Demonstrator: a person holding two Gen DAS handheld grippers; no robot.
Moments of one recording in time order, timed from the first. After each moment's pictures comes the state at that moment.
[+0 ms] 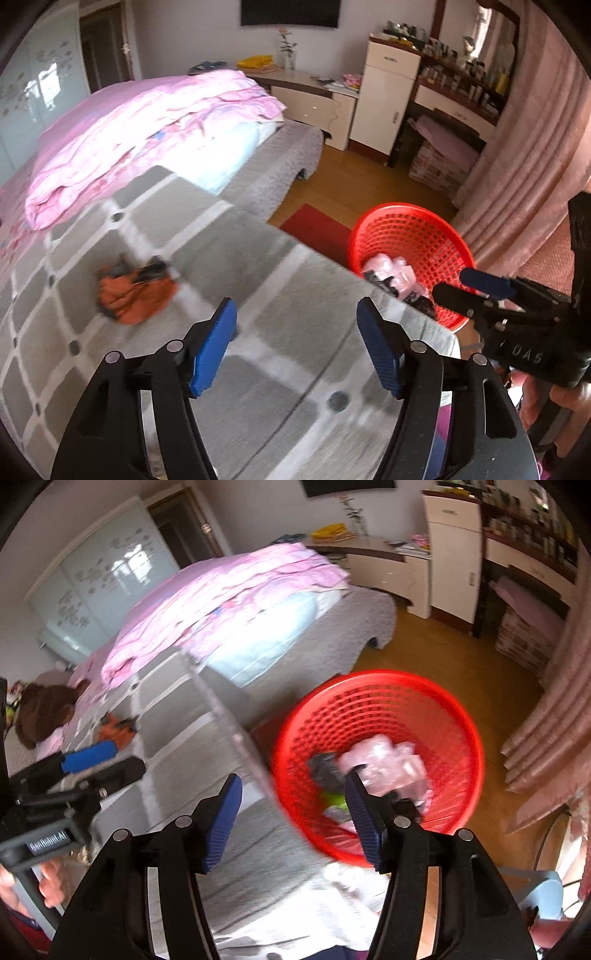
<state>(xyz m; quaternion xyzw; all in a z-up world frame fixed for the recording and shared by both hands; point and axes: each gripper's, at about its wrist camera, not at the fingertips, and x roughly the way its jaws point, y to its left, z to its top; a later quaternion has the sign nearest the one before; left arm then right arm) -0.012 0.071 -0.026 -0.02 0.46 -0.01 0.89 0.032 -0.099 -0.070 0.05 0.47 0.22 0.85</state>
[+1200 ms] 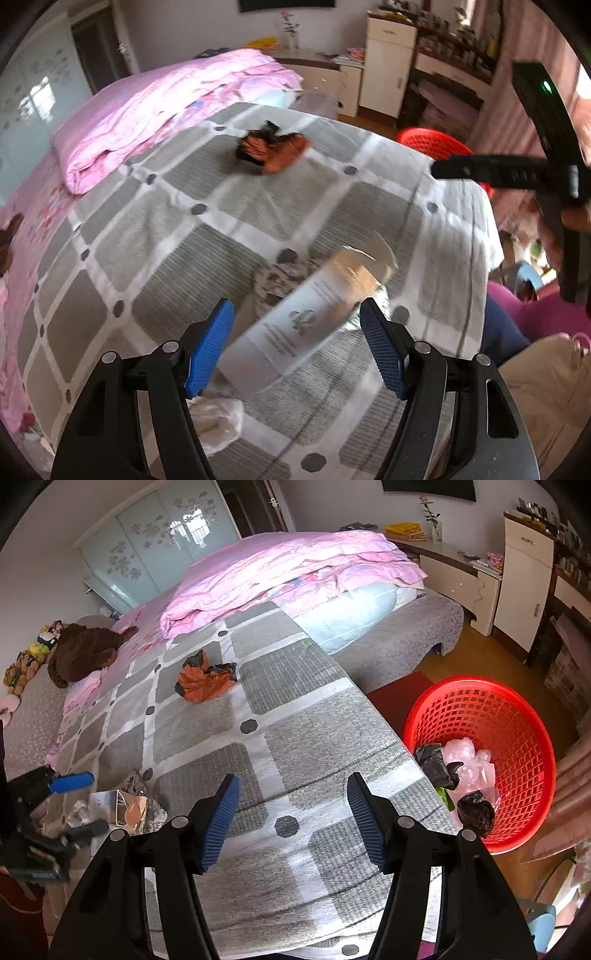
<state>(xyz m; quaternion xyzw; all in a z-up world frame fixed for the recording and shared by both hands) -0.159 0.167 -0.037 0.04 0.50 -0.02 0.87 -0.015 -0.009 -0.060 -0.01 0.47 0.32 0.83</state>
